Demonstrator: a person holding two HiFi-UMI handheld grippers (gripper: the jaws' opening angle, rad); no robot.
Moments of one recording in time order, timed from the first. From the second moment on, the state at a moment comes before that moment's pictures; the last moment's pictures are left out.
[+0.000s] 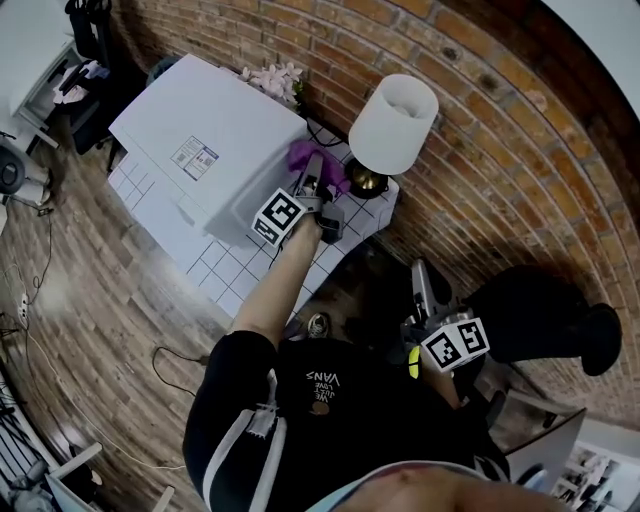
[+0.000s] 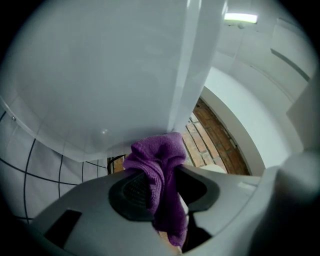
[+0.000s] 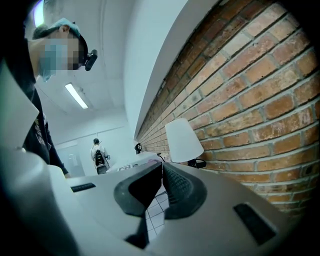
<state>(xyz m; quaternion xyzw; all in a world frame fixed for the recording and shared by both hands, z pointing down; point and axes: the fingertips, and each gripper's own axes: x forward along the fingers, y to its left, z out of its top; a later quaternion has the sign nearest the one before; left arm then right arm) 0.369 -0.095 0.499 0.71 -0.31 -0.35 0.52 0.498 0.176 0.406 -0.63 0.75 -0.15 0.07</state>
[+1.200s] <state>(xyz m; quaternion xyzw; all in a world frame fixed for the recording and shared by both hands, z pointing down) 0.202 0.008 0.575 0.65 -0.40 -0.36 0.53 0.374 0.120 0.412 -0.48 0.86 -0.17 0.06</state>
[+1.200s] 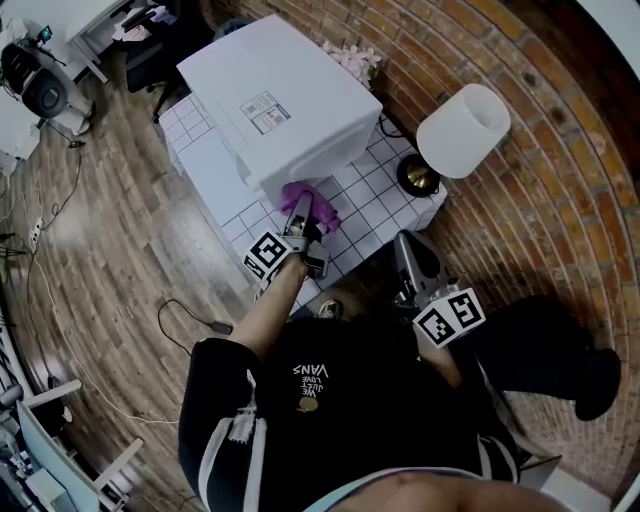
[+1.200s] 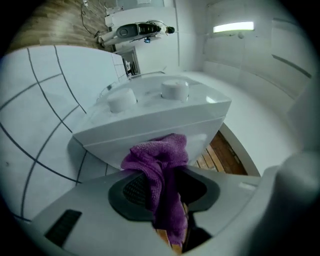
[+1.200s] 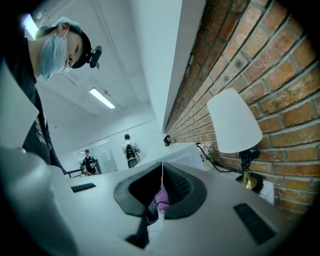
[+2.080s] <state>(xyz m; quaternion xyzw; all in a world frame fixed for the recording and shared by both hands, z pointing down) 0.372 -0.114 0.582 0.68 -0.34 -0.33 0.56 0.491 0.155 0.422 -0.61 0.77 -0.17 0.04</state>
